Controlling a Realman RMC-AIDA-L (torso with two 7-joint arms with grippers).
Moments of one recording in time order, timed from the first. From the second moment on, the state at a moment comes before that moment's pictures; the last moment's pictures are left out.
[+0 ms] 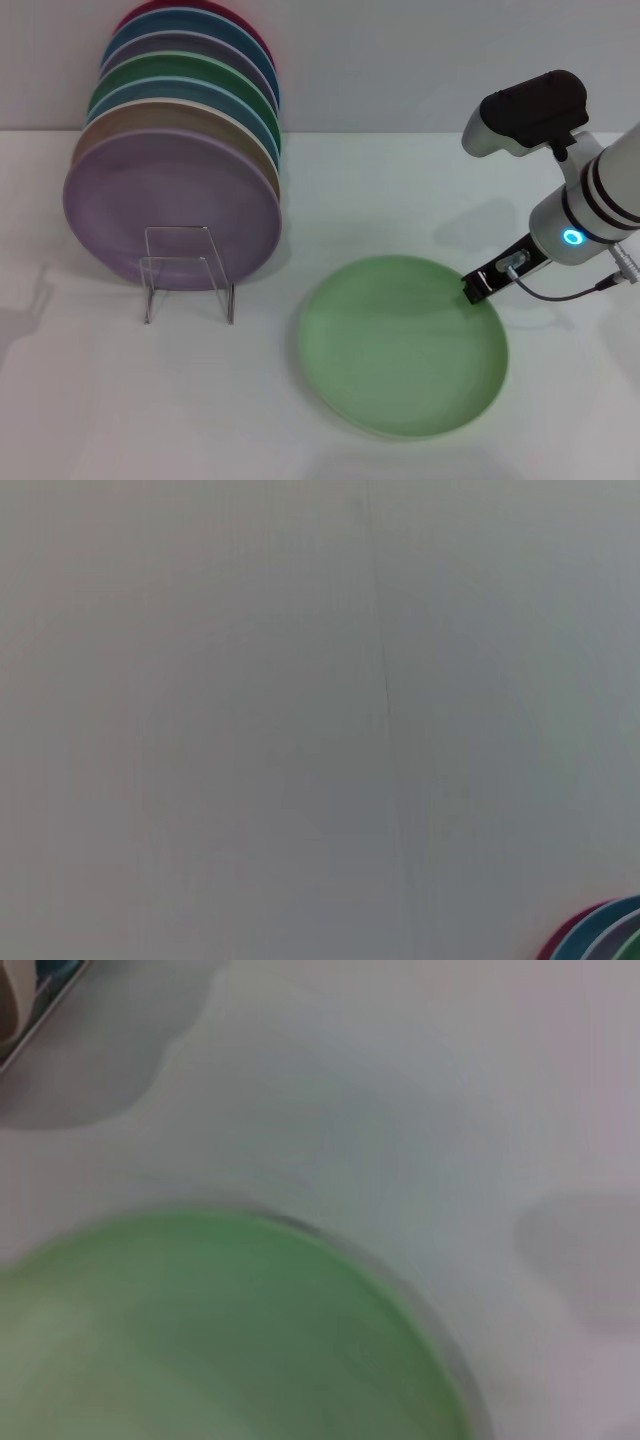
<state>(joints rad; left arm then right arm) -0.23 -2.08 -1.39 -0.15 2.82 1.48 -0.13 0.76 2.05 1.73 0.98 -2.66 1.27 -0.33</state>
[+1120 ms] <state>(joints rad) -0.22 -2.07 -1.38 -0.16 2.82 1.58 -0.19 0.53 2.07 1.78 1.36 -2.45 1.23 -0.52</state>
